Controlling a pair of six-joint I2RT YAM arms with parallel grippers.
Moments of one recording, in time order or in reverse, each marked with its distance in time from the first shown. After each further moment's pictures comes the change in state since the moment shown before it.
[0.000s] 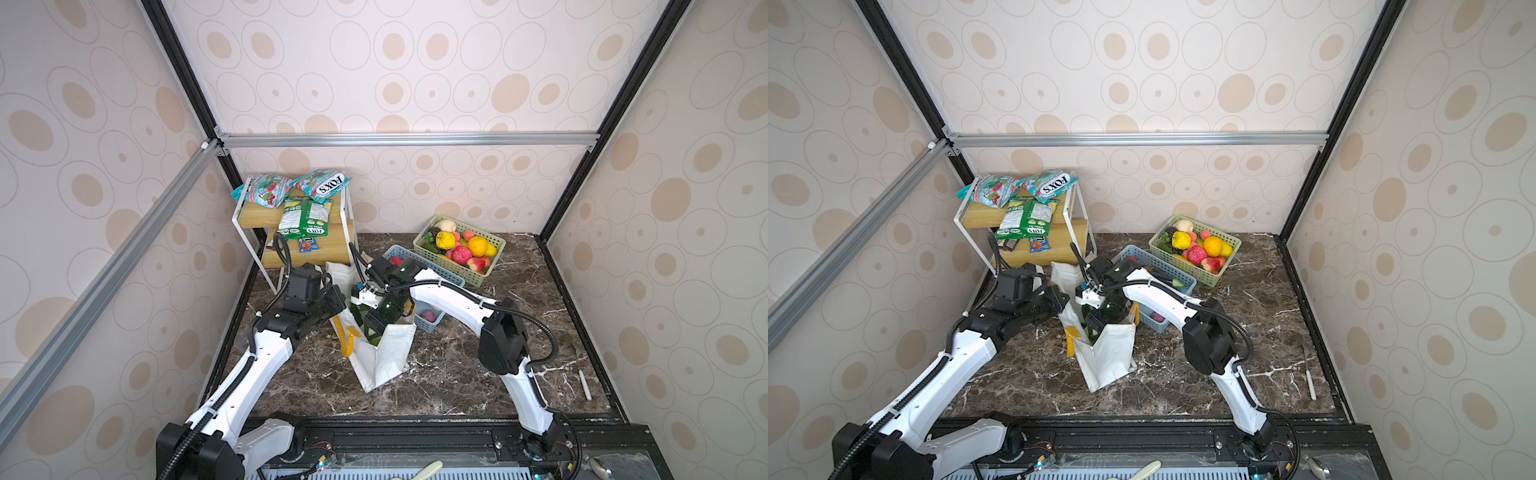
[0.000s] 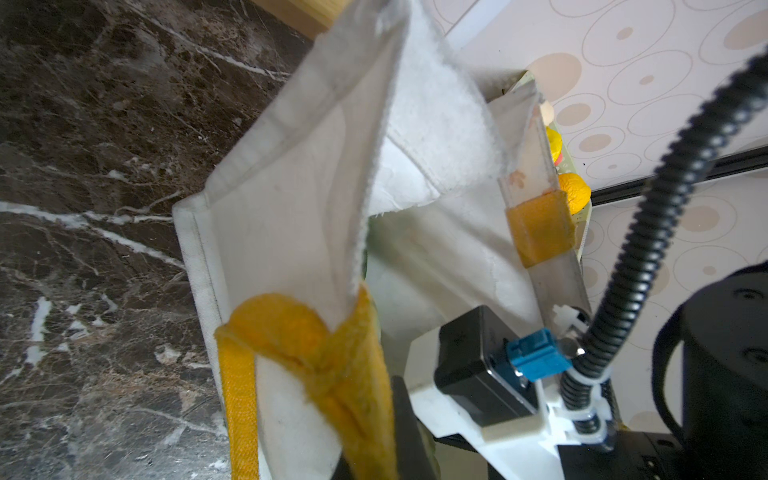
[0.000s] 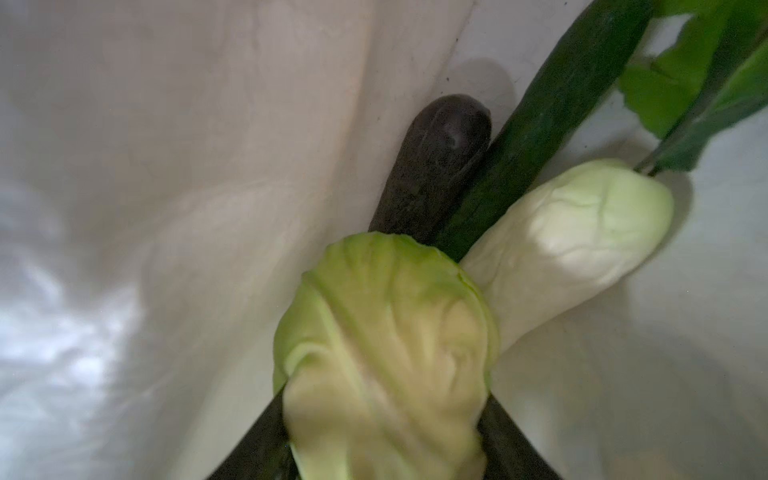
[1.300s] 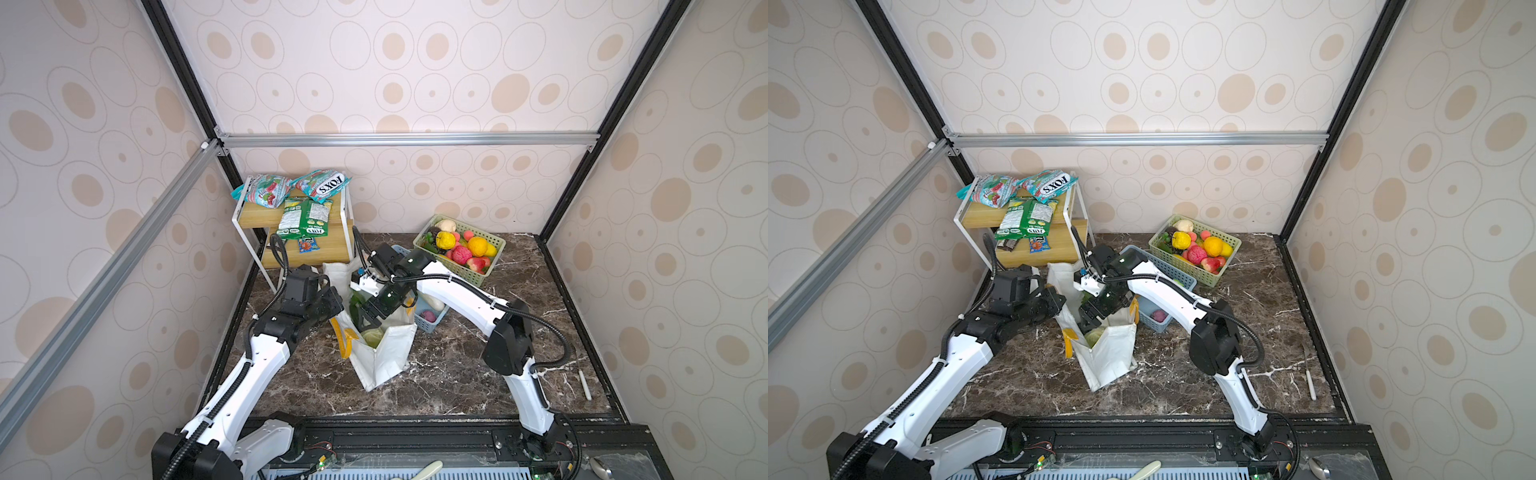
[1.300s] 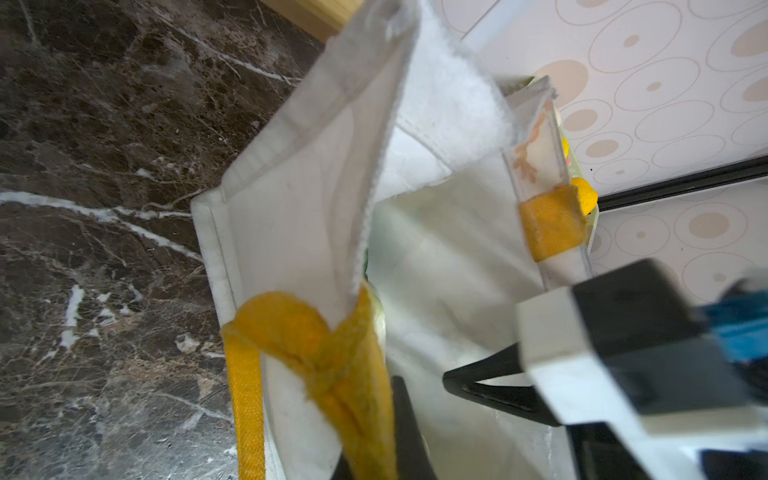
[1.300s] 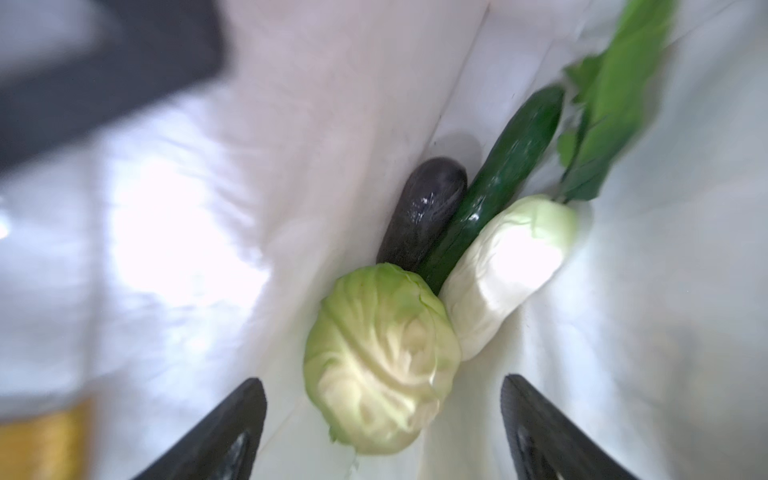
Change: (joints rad) left arm 0.016 -0.043 -0.004 -0.042 -0.039 0.000; right arm -0.026 -0.073 0.092 0.000 0.008 0.031
